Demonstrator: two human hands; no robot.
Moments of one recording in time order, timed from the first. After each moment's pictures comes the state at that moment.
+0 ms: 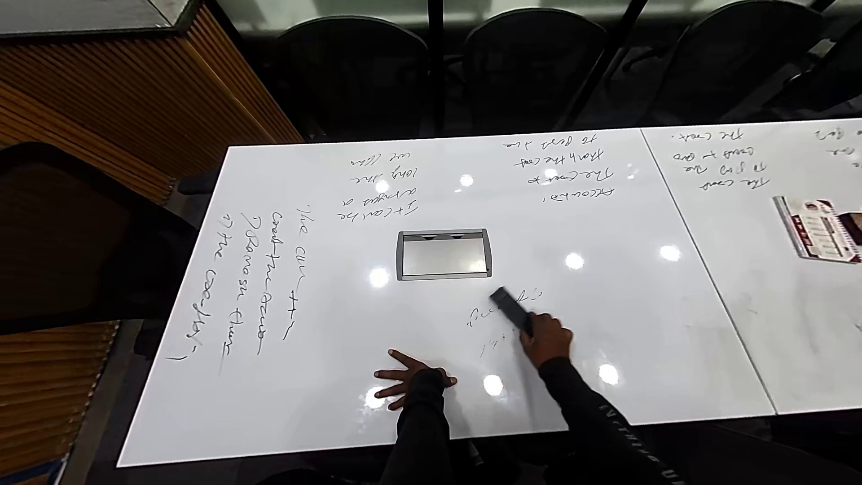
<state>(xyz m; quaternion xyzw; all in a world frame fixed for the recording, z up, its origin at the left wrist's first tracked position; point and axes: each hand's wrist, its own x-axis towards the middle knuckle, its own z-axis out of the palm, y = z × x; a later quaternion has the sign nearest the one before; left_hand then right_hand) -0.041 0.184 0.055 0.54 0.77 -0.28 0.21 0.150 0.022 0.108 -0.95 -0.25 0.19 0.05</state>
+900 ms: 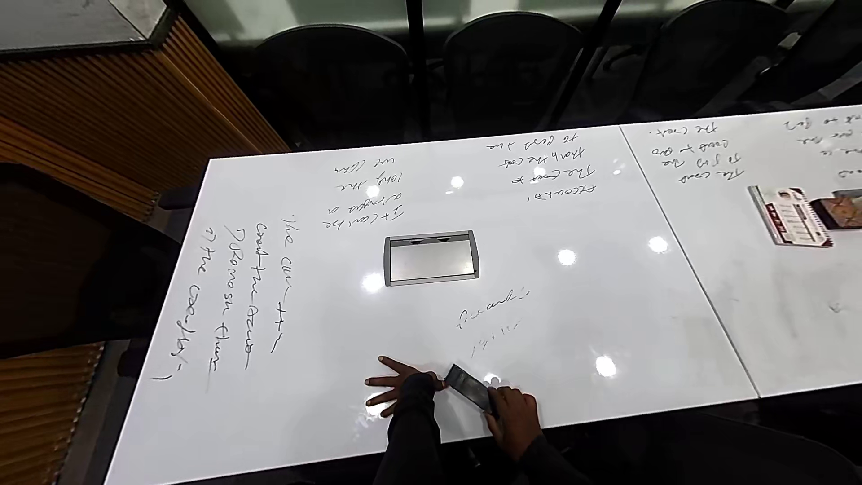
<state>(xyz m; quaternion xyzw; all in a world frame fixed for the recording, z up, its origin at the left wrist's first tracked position) -0.038 0.183 0.055 0.54 0.77 -0.27 0.20 0.007 -0.052 0.070 -0.88 -0.42 0.16 0.12</state>
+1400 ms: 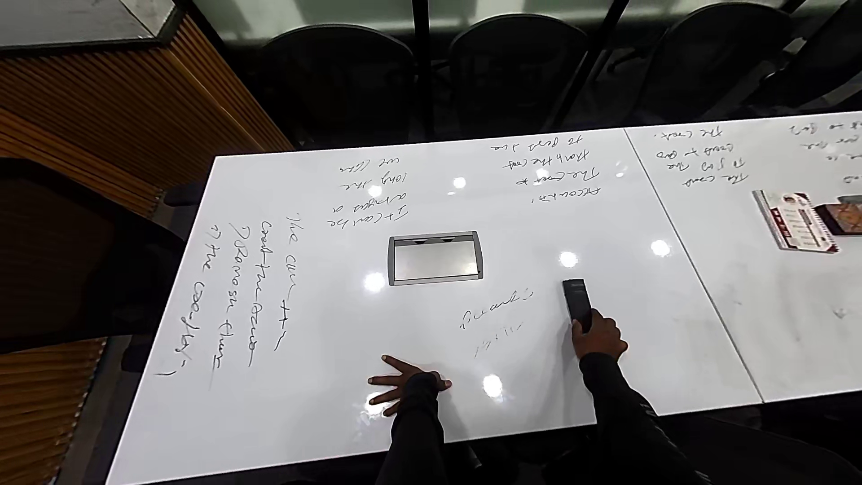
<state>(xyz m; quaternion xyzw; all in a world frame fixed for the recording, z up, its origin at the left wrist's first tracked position) -0.038 0.184 0.060 0.54 0.76 -0.28 0.21 0.224 -0.063 0.089 -0.99 -0.01 0.12 0.07</state>
